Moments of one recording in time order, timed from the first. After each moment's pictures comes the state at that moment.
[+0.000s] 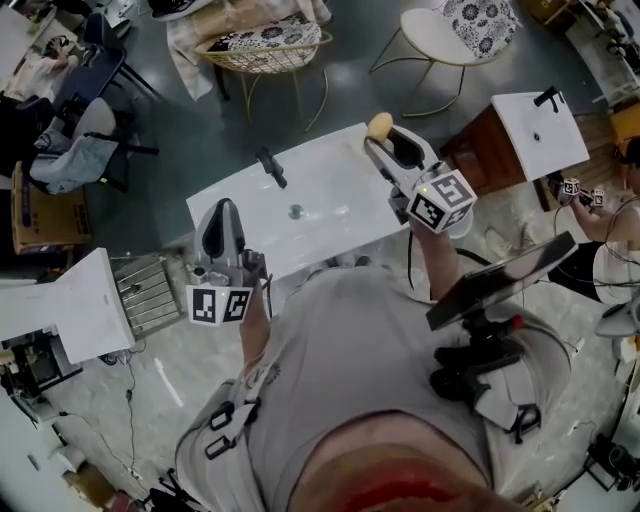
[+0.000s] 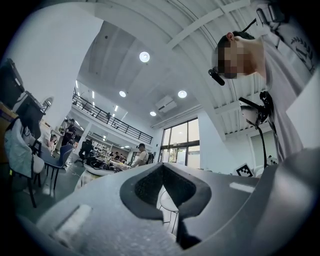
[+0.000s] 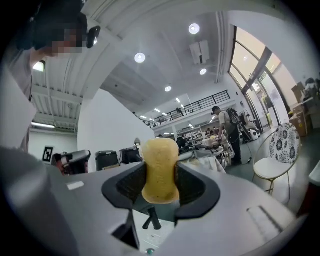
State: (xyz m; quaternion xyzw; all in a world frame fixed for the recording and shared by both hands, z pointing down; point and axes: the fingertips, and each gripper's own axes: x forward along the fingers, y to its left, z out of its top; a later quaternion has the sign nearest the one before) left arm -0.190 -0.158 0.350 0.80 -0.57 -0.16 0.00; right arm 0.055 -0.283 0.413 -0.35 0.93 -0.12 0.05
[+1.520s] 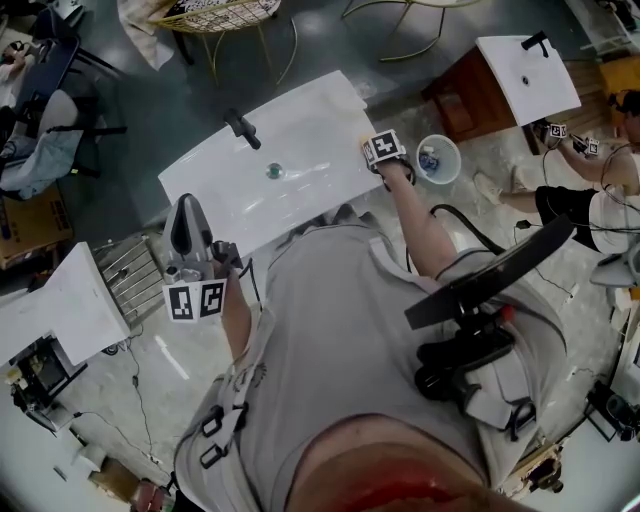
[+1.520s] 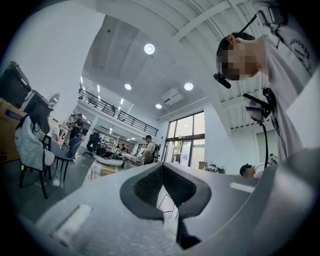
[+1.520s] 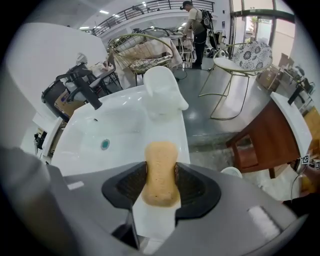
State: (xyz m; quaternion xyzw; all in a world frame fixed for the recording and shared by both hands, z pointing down) left arm -0.223 -0.141 0.399 0.79 -0.60 -0.13 0.04; right arm 0.147 -0.254 0.862 -0.42 0.70 -0.38 -0.45
